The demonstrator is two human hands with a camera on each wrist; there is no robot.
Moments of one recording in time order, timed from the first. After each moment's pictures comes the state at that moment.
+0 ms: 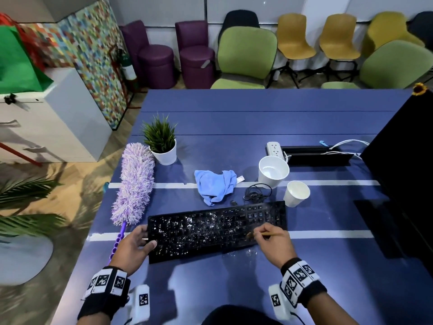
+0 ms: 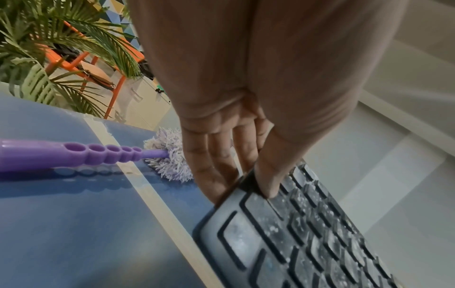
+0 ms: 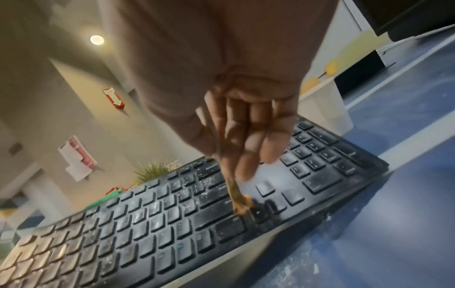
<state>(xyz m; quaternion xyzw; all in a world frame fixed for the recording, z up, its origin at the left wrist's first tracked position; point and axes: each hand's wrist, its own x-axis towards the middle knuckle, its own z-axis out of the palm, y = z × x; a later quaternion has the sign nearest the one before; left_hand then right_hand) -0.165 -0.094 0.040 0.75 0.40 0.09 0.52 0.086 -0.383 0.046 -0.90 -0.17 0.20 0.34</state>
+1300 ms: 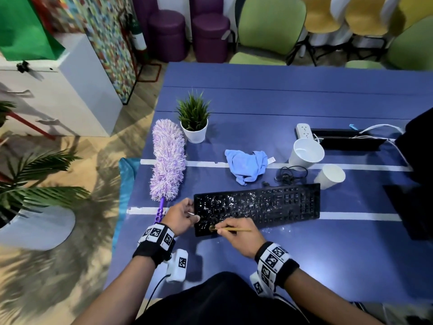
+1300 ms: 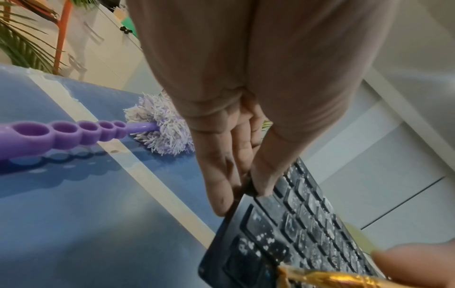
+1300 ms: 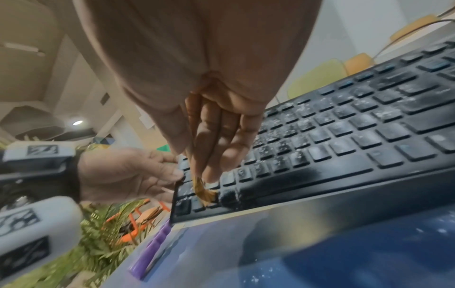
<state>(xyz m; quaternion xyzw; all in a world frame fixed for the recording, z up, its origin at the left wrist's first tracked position) -0.159 -0.060 0.043 0.75 0.34 -0.03 0.57 -0.047 -0.256 0.060 -0.78 -0.38 0.34 0.37</state>
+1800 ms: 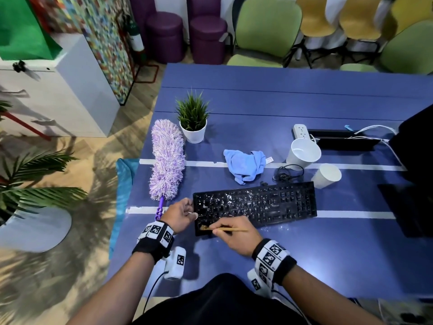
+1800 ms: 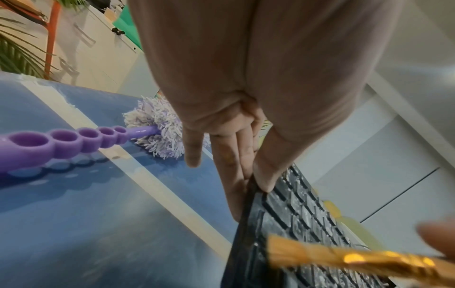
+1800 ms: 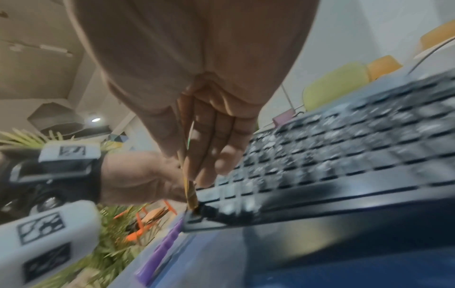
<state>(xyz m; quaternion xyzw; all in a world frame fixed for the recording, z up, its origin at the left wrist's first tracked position) -0.163 -0.049 0.033 0.81 0.30 -0.05 0.50 -0.056 -0.251 0.069 -0.76 -0.41 0.34 0.37</state>
